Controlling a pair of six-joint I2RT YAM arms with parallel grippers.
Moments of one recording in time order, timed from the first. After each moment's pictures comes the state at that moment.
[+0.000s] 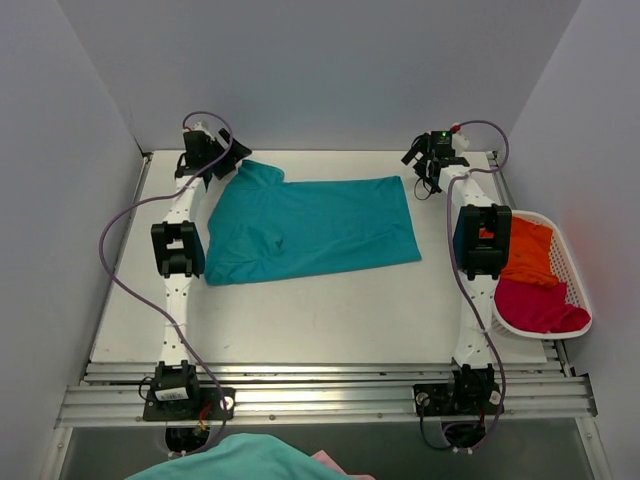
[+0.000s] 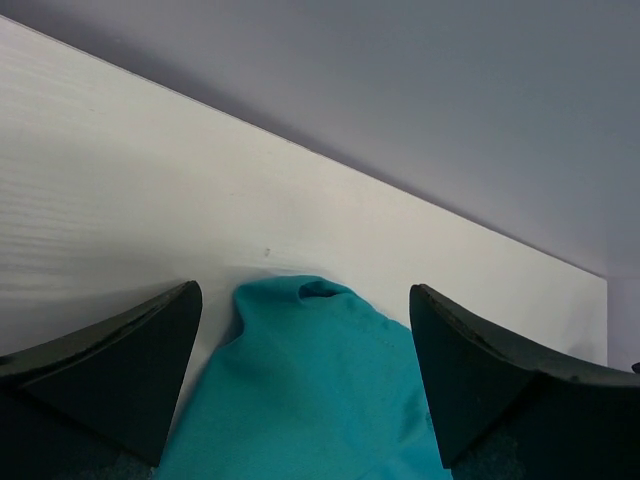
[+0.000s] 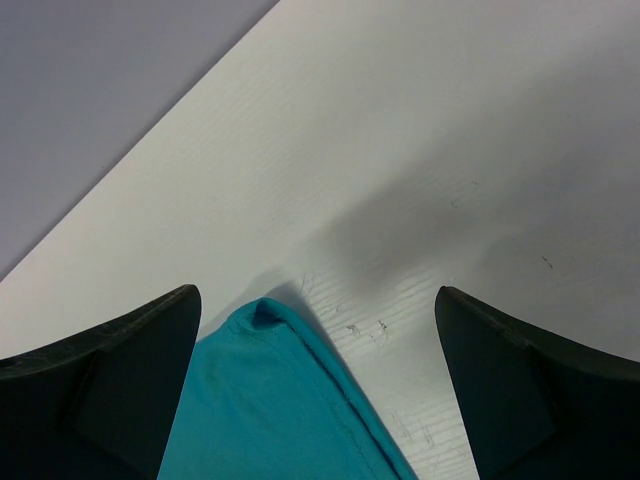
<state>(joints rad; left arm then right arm) 0.03 2.90 2.70 -0.26 0.36 -0.72 0.02 2.39 2.00 -0.32 0.14 0.69</state>
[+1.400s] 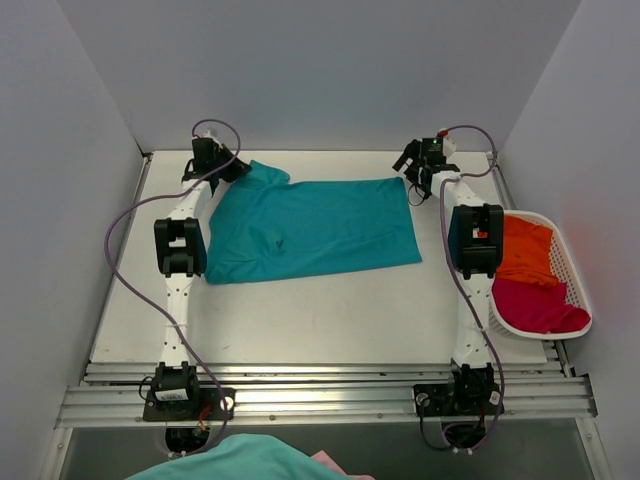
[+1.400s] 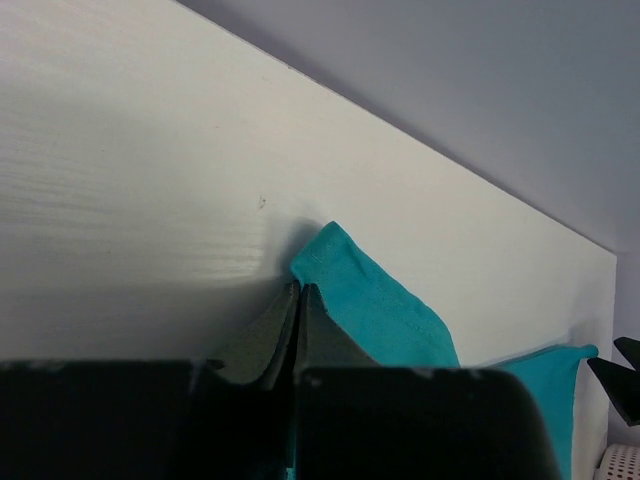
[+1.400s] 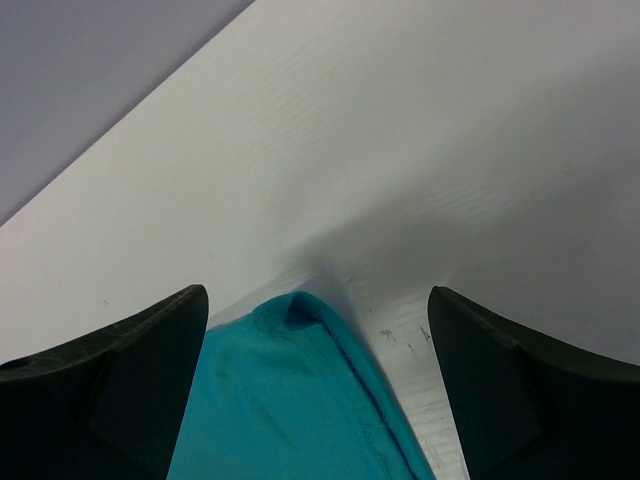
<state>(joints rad) -0.01 2.85 2.54 -0.17 0.38 -0.74 0.05 2.42 1.96 -0.23 0.08 0.65</state>
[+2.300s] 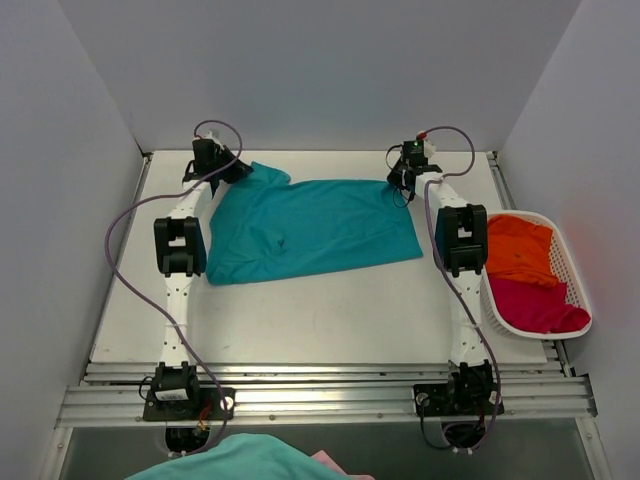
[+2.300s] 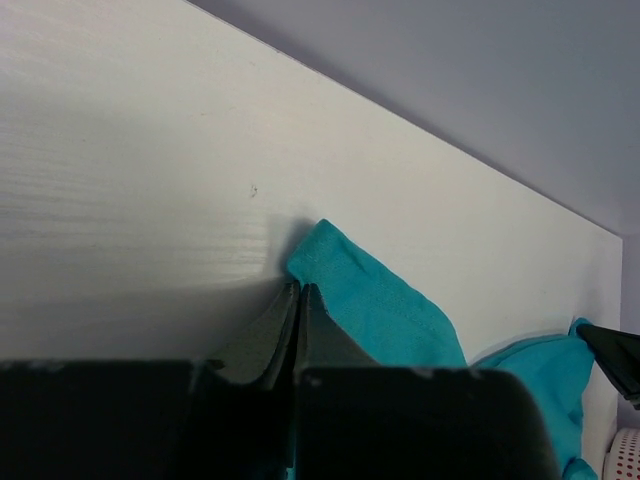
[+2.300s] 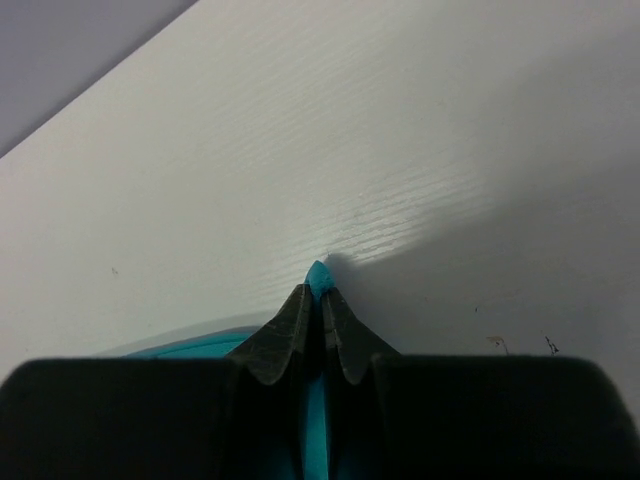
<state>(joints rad) -0.01 2.84 2.49 -0.15 0.40 -0.72 0.11 2.53 2.08 -0.27 0.07 0.63</state>
